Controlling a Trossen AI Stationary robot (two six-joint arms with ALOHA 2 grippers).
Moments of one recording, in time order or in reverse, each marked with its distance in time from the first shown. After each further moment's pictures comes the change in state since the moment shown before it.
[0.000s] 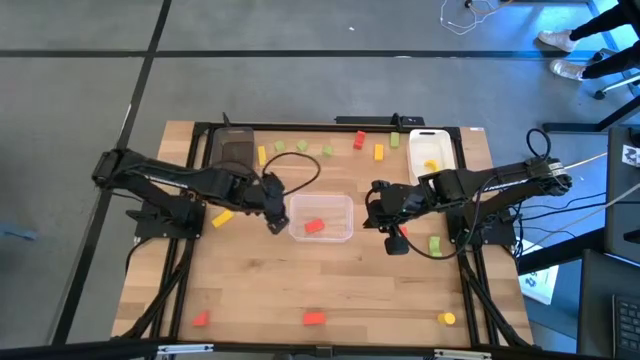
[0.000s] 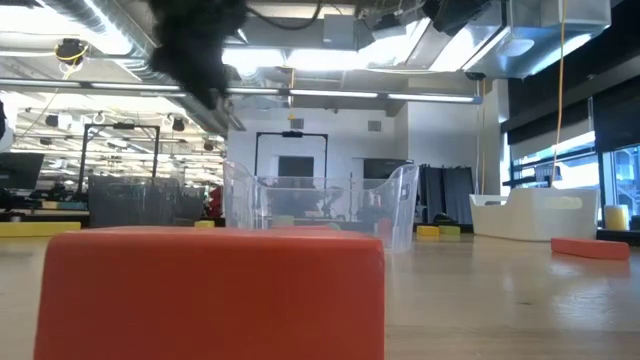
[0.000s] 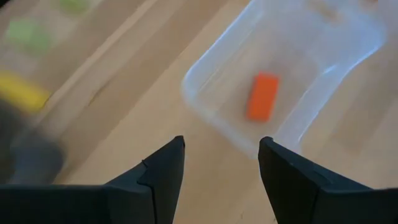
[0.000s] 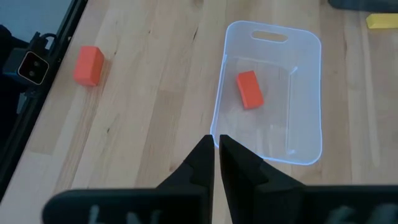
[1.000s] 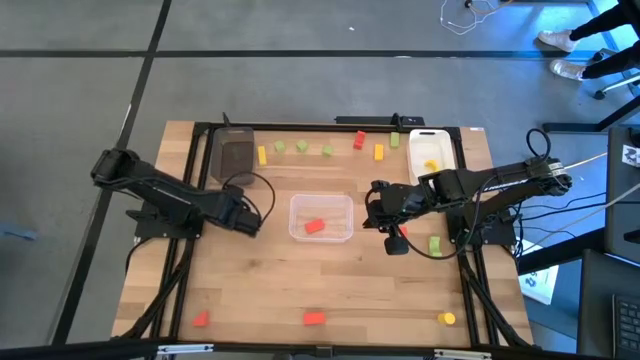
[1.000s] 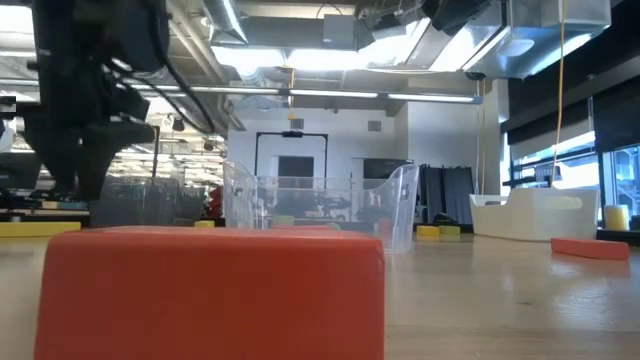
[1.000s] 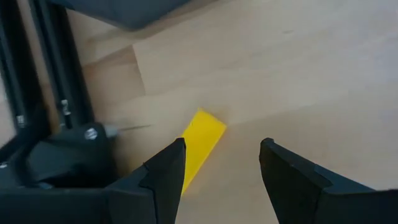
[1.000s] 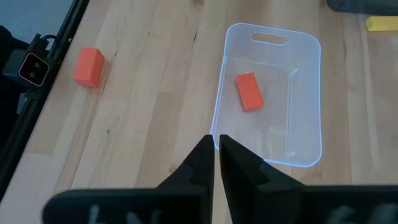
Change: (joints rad) left arm -0.082 -0.007 -0.421 -0.207 -0.023 -0.748; right arm 0.000 0.000 0.000 0.007 0.000 -0.003
